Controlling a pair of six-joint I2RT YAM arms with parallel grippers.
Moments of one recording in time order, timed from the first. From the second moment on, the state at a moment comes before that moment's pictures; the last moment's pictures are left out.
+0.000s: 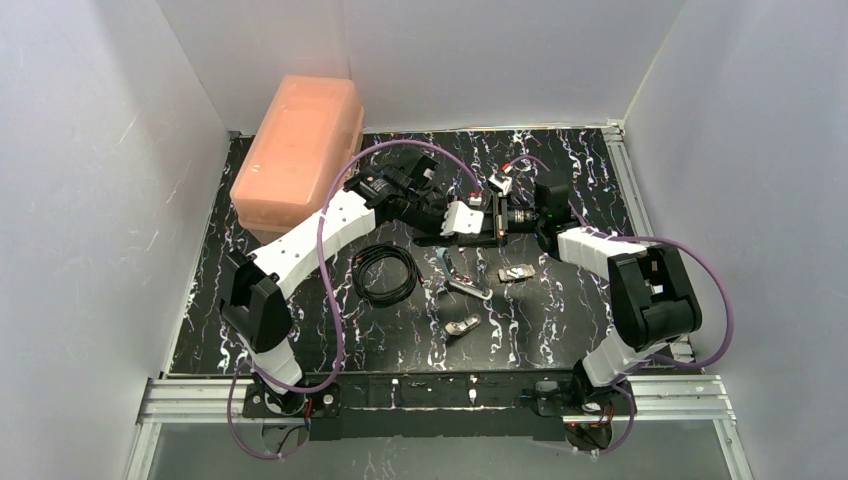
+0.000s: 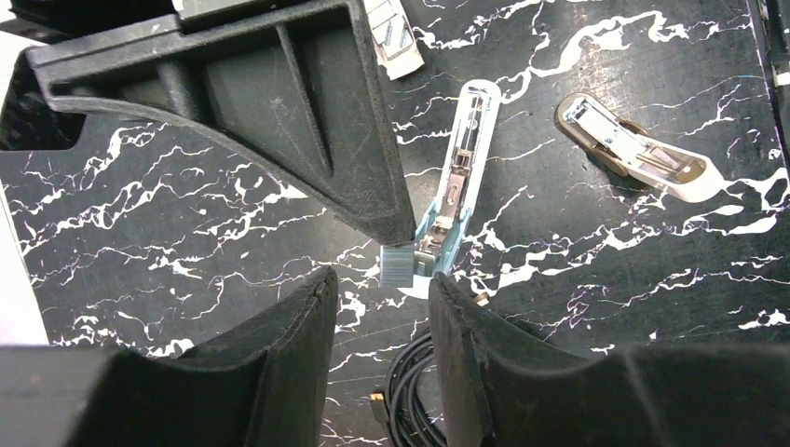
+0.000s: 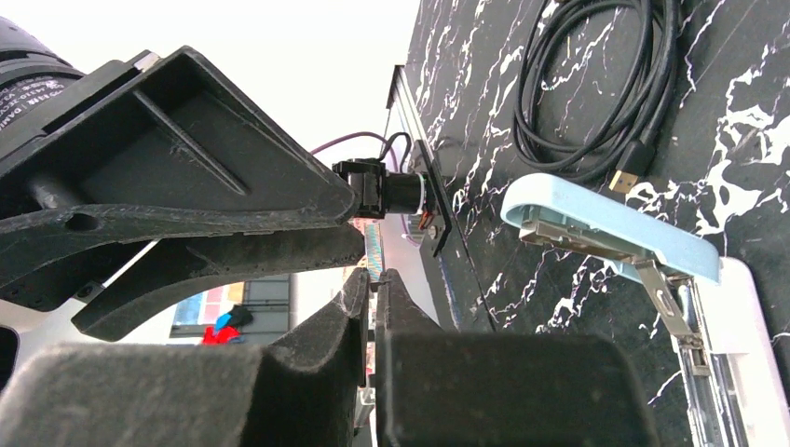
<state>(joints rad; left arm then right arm) -0.73 1.71 1.61 -0.85 0.56 1.04 0.31 1.61 0.85 0.39 -1.22 0.96</state>
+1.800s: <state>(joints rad) -0.72 1.69 1.53 -0.76 0.59 0.97 0.29 1.61 0.81 0.47 -1.23 1.04</state>
